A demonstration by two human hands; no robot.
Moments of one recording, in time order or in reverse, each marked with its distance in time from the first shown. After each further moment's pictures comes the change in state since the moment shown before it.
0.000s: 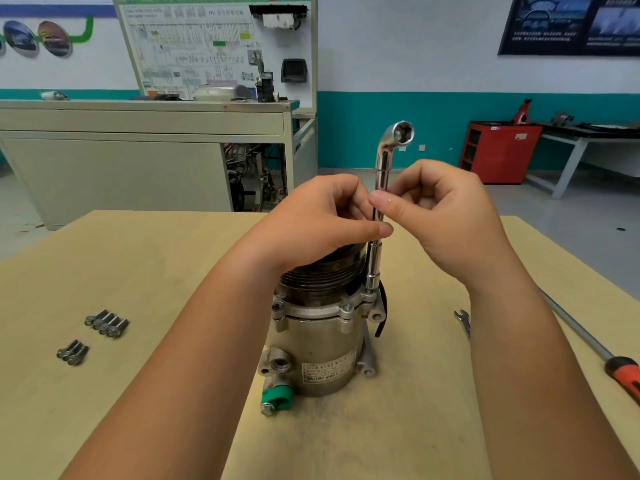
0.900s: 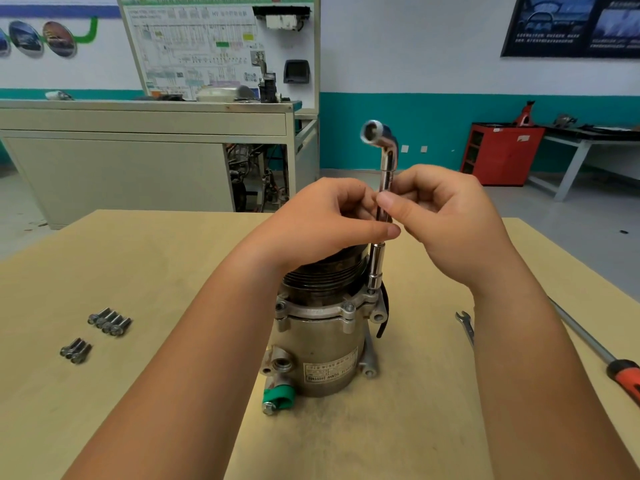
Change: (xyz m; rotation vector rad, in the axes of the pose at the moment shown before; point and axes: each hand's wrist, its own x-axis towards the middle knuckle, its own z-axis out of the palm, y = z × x) left_hand -0.001 0.005 0.001 -0.010 -0.018 -0.023; right_hand -0.001 -0.005 -0.002 -0.005 -0.093 0.012
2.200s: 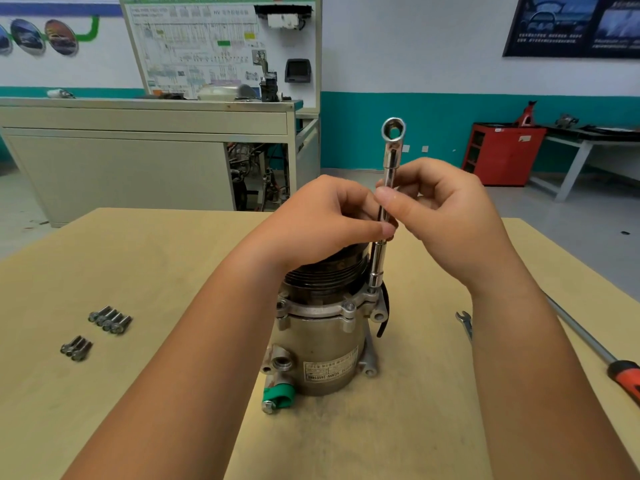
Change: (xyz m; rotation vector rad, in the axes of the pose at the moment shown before) left_hand -0.002 0.001 -0.001 0.056 0.012 0.015; right_hand 0.000 0.001 0.002 0.040 0.035 -0.005
